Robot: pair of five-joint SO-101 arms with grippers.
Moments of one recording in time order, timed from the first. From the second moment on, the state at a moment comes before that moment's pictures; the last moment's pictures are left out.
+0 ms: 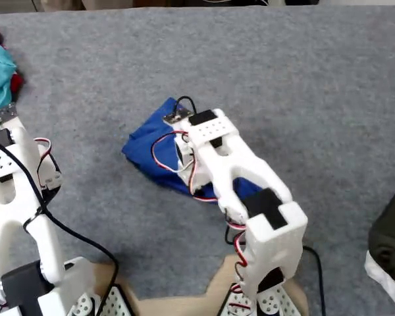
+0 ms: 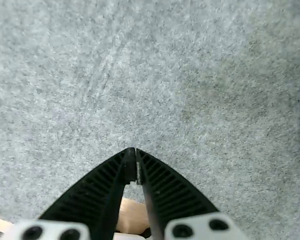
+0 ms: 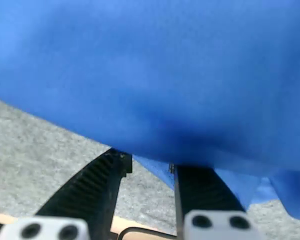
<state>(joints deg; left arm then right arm) -26.9 -19.6 28.7 84.7 -0.6 -26.9 20.0 13.4 79.4 -1.8</state>
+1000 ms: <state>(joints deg) -24.8 -19.6 28.7 84.7 -0.6 -17.2 2.6 -9.5 99.4 -1.9</state>
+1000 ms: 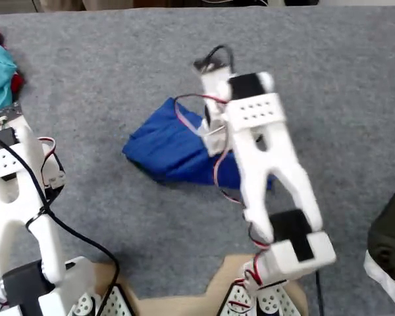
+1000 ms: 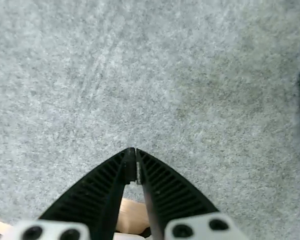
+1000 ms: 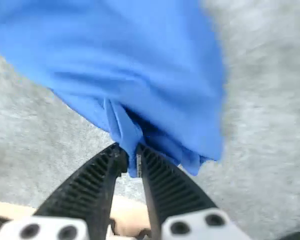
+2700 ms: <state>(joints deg) 17.0 -19.2 22.8 73.5 -0.7 5.9 -45.6 28.7 83.6 13.8</state>
